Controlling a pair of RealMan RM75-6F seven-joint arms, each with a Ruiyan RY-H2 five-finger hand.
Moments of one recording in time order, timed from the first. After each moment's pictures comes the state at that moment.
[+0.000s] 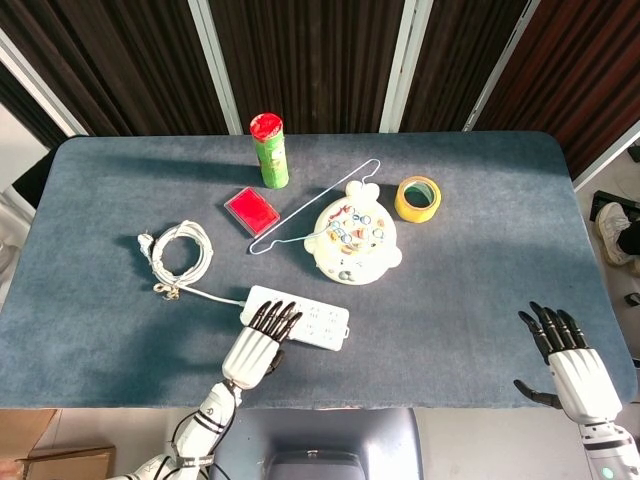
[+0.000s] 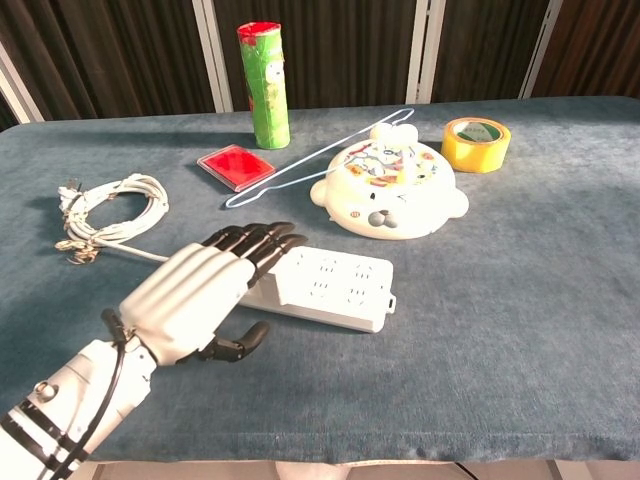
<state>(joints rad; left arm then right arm) -0.45 -2.03 -0.10 -1.06 1.68 1.23 0.35 0.04 -1.12 -0.05 -1.58 -1.66 1.50 -0.01</state>
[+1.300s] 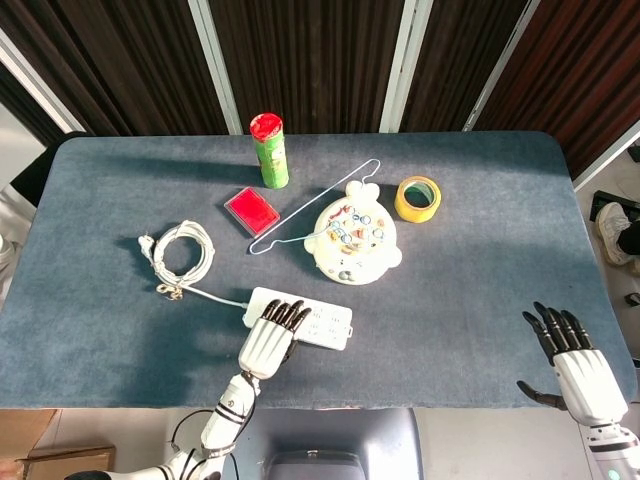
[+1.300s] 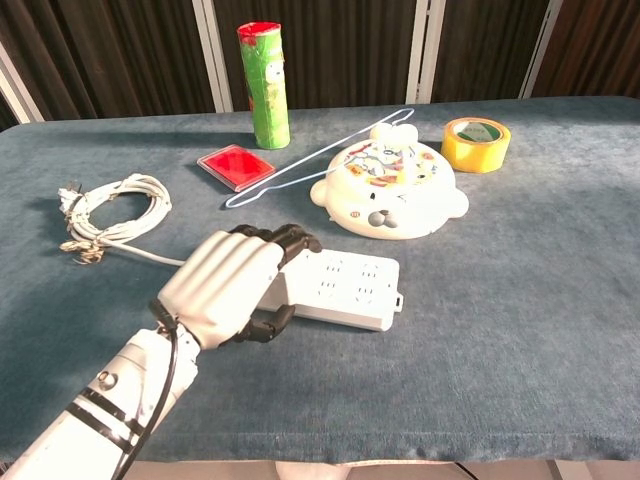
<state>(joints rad) -0.53 -2.18 -0.12 -0.89 1.60 1.30 0.35 0.03 -1.11 -0.05 -1.57 -1.67 1.51 0.01</state>
